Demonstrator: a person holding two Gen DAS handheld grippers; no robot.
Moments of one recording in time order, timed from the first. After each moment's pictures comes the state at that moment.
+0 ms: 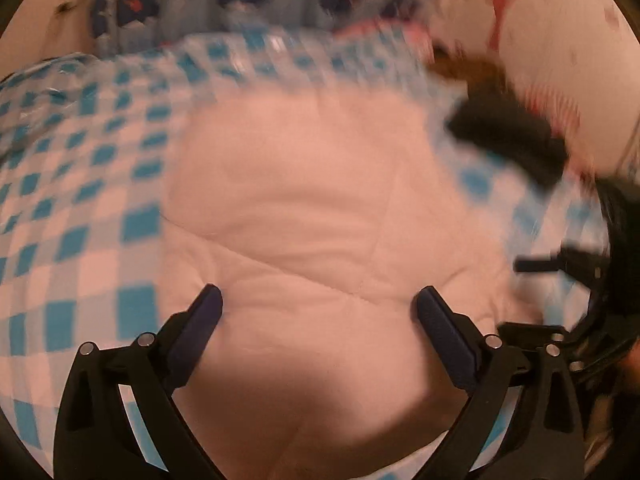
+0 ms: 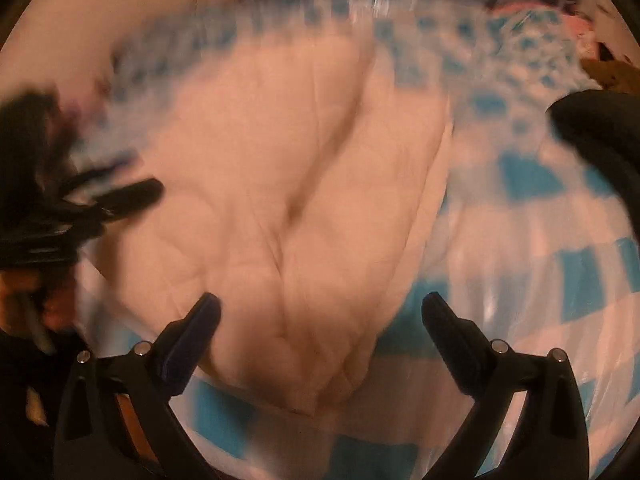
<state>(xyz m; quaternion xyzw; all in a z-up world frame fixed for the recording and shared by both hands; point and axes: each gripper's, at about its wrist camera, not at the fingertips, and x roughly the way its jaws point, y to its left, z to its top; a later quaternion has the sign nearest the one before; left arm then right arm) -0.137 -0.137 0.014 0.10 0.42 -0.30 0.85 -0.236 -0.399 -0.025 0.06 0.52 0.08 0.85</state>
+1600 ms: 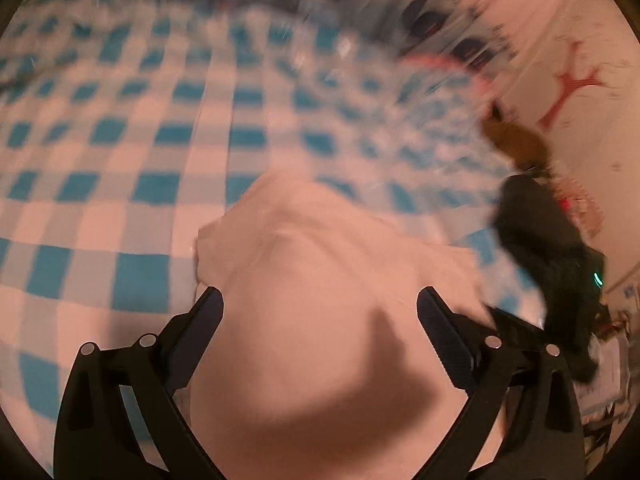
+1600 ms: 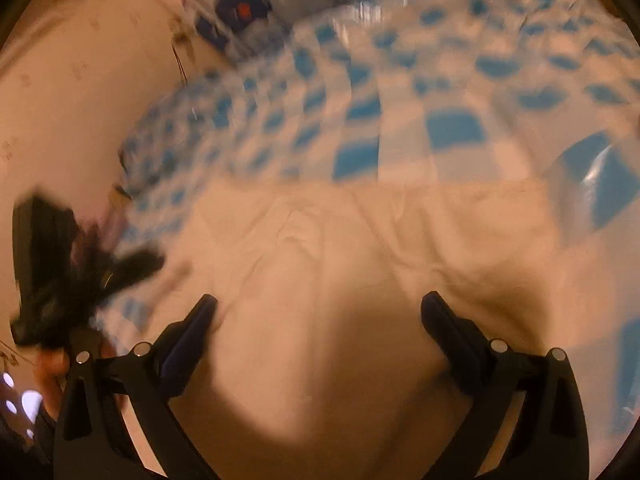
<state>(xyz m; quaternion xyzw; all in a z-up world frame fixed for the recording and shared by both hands) -0.006 -0.112 0.056 -0.07 0.45 -0.26 0.85 -0.088 -0.438 0.003 0.25 0.40 0.14 0.87</state>
